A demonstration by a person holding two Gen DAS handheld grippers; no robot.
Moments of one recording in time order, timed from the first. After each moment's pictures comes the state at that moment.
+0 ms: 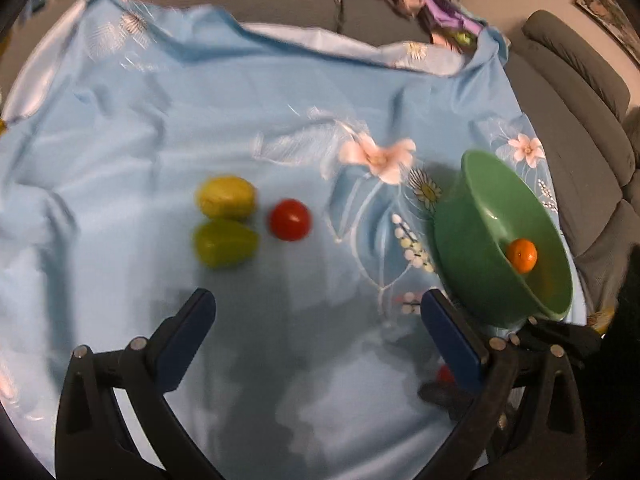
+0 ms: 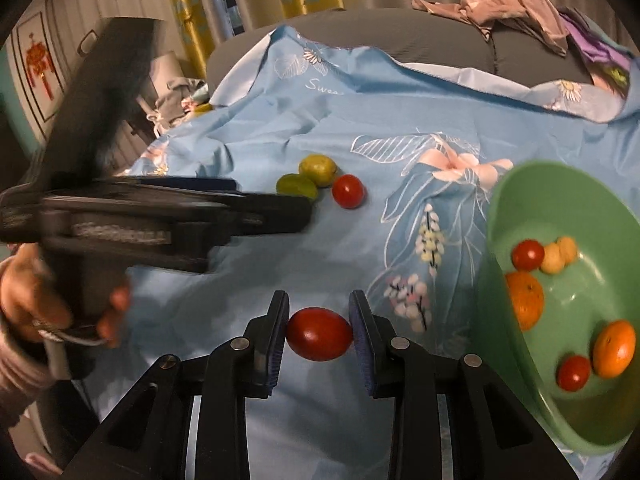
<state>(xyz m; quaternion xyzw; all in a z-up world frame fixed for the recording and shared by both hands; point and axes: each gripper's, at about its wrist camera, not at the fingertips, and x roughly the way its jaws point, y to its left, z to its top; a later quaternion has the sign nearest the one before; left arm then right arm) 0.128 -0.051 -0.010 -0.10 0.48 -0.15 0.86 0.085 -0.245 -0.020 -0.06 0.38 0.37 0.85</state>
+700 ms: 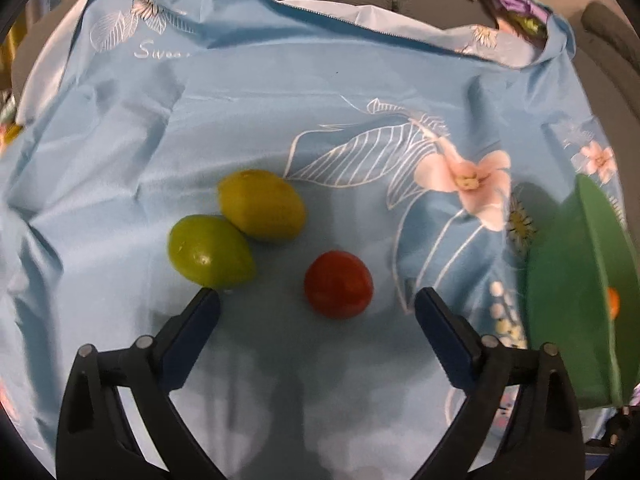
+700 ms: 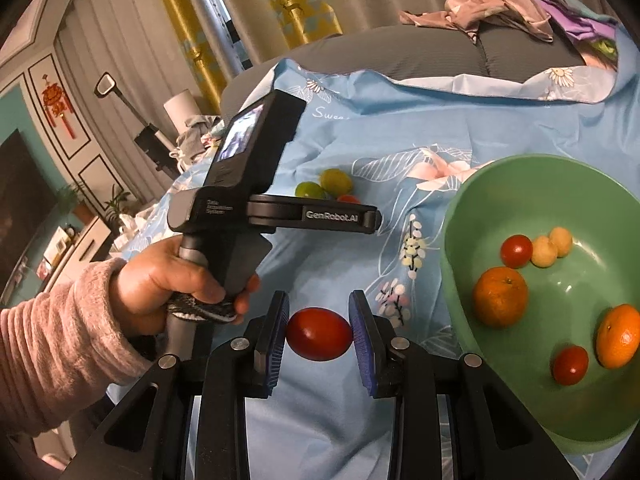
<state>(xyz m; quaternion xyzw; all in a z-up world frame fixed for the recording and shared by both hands) 0.185 -0.060 -0.040 -0.04 0.49 -0.04 0.87 0.080 -0.274 -0.021 0.00 0.35 0.40 0.84</state>
